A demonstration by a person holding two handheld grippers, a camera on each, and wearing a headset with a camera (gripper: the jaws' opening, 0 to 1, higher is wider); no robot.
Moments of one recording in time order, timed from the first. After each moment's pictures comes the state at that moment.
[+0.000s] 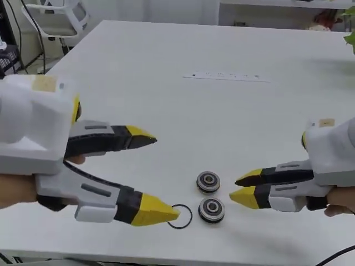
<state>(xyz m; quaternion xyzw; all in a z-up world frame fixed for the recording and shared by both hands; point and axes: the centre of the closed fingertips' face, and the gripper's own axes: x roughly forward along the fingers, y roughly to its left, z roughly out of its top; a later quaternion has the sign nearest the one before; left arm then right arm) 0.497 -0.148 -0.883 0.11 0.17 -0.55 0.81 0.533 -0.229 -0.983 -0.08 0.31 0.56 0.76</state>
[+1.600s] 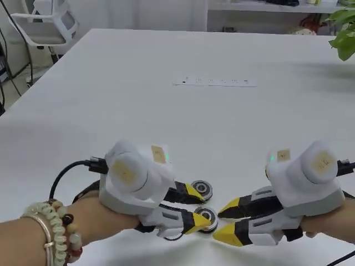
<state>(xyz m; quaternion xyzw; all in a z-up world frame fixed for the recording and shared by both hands) 0.521 -0.216 -0.997 0.19 0.22 -0.58 0.77 0.509 -0.216 -1.021 -0.15 0.33 0.60 0.72</state>
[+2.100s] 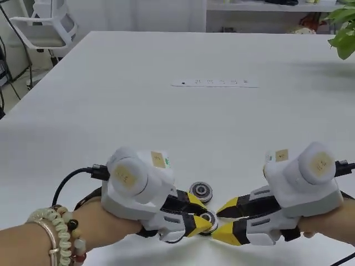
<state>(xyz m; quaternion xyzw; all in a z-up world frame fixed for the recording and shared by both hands) 0.519 -0.215 -1.002 0.16 0.23 -0.58 0.77 0.514 -0.214 -1.020 -0.14 0.32 0.59 0.73</state>
